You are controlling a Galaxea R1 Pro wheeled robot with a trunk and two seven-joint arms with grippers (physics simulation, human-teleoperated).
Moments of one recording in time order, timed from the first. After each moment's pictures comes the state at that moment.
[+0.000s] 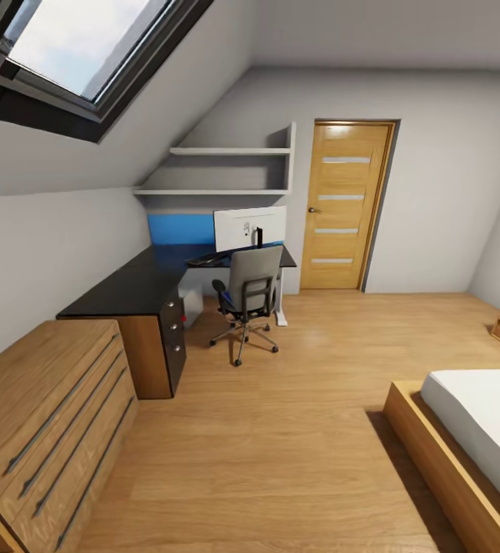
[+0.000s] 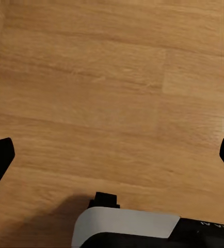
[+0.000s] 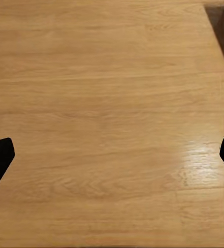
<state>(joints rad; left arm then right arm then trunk) 0.03 0.02 0.04 -0.32 0.14 -0.37 0.01 -0.01 0.00 0.00 -0.29 -0.01 -0.64 -0.02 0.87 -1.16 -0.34</state>
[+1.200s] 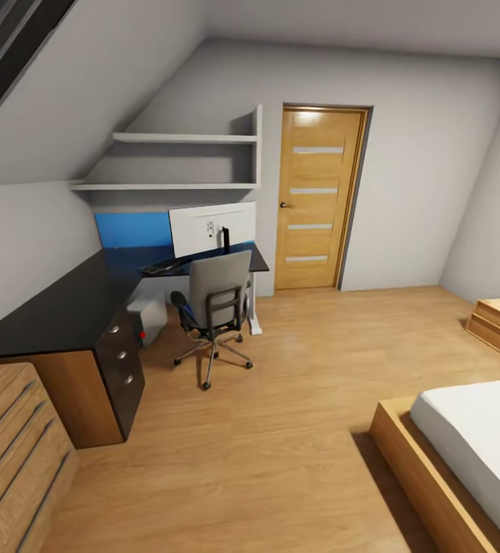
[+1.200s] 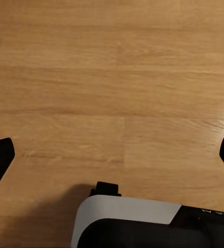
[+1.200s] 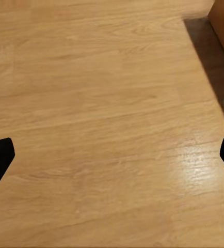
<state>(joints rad) 0.03 0.01 0.04 -0.30 0.14 -0.39 0.01 -0.01 0.01 0.00 -0.28 -0.01 -0.64 -0.02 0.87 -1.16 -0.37</state>
